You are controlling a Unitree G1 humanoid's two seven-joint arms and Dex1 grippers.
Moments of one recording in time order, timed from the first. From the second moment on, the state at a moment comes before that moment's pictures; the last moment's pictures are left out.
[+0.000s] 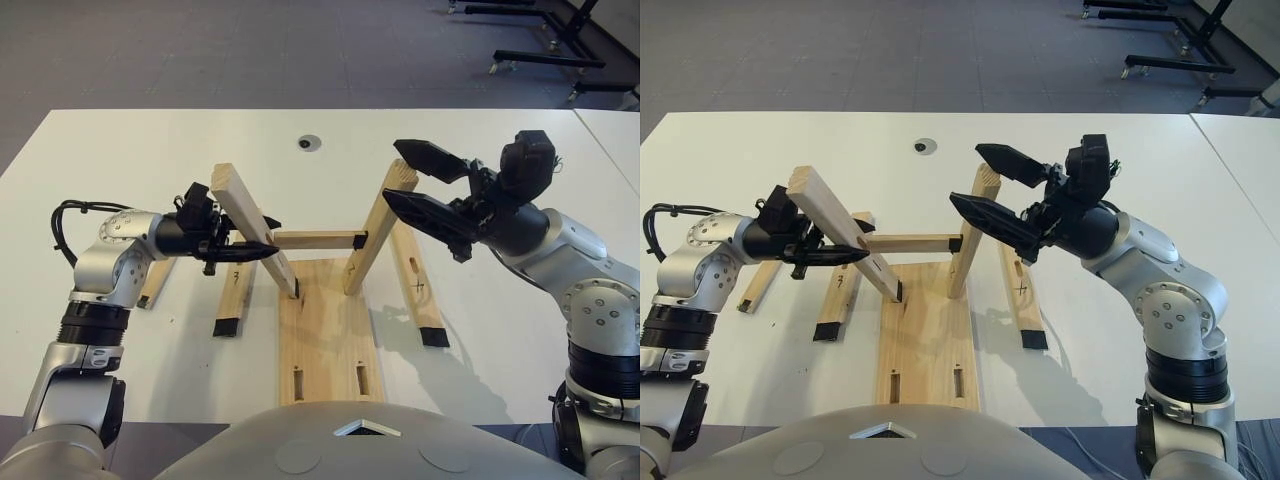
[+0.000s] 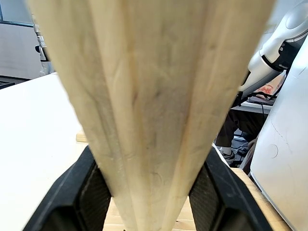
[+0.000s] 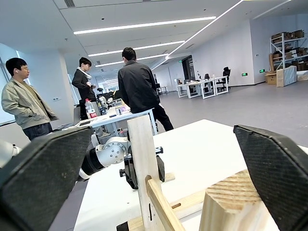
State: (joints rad) left arm -0.28 0.62 -0.09 0.10 -0.65 0.31 -1.49; right arm -0.14 -0.61 -0.14 -0.50 1.20 0.63 0.68
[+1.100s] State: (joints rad) left arm -0.32 0.65 -0.19 0.04 -0.59 0.30 -1.45; right arm -0.14 -0.61 -0.13 -0.56 1.20 0.63 0.68
